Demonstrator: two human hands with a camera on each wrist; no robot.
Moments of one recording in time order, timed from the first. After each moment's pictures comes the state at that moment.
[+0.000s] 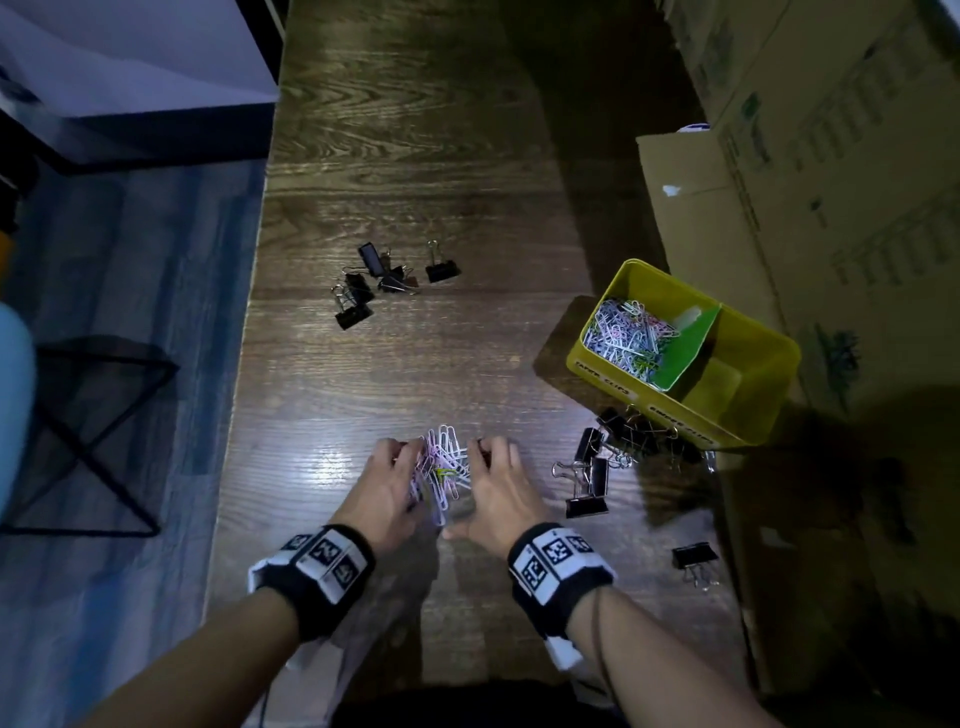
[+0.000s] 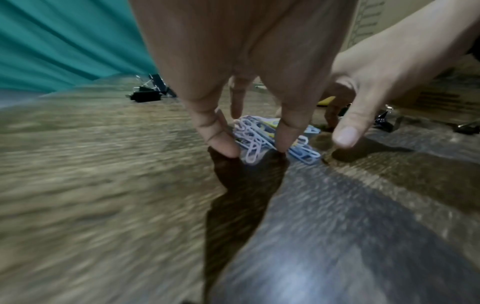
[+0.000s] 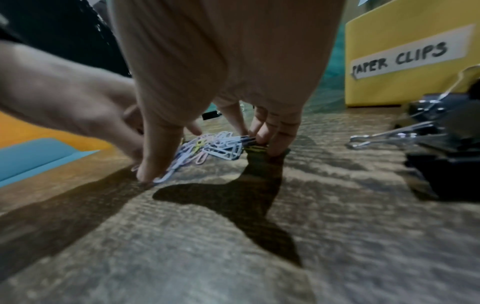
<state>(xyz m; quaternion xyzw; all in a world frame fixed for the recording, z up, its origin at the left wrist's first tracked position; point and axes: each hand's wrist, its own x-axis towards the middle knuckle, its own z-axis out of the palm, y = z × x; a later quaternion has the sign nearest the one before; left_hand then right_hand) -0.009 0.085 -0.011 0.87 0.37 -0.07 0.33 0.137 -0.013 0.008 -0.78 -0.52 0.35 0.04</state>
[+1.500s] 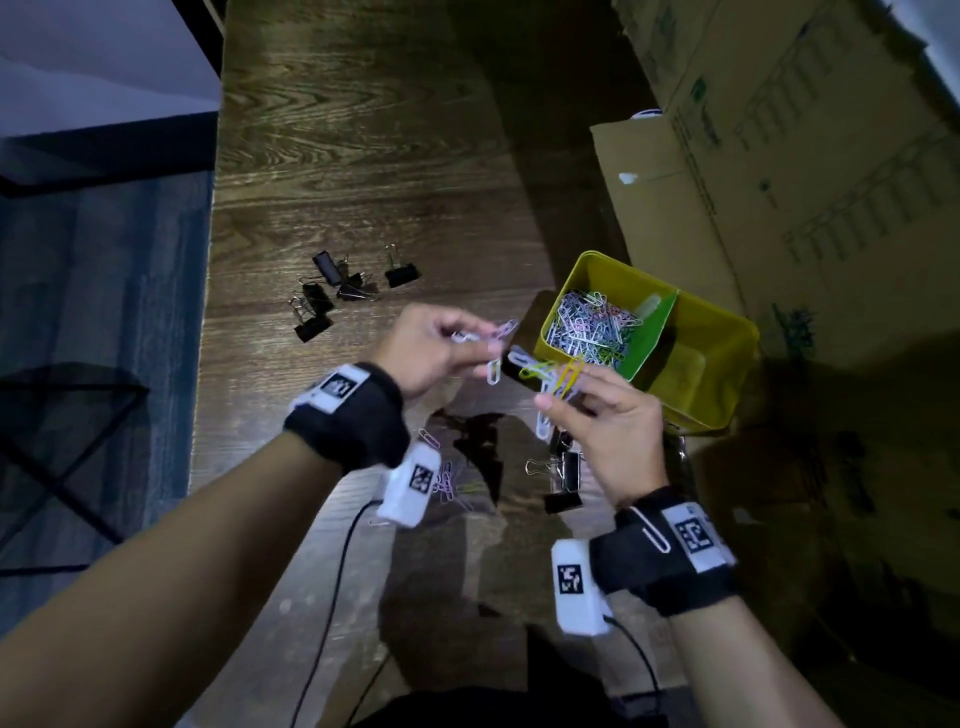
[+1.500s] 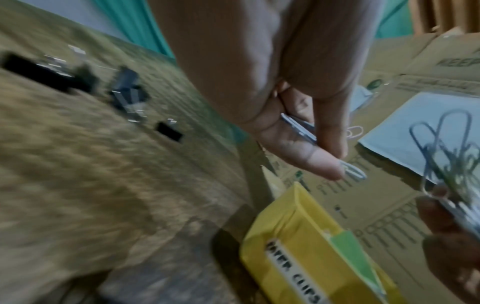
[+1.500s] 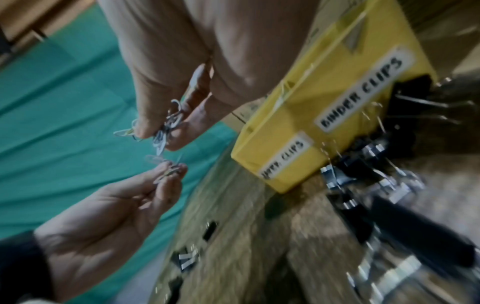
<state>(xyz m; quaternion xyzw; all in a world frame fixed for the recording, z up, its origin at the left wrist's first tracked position) 0.150 0.139 0.091 0.59 0.38 0.07 0.71 0.237 -0.036 0.085 -0.68 -0.20 0.29 0.64</state>
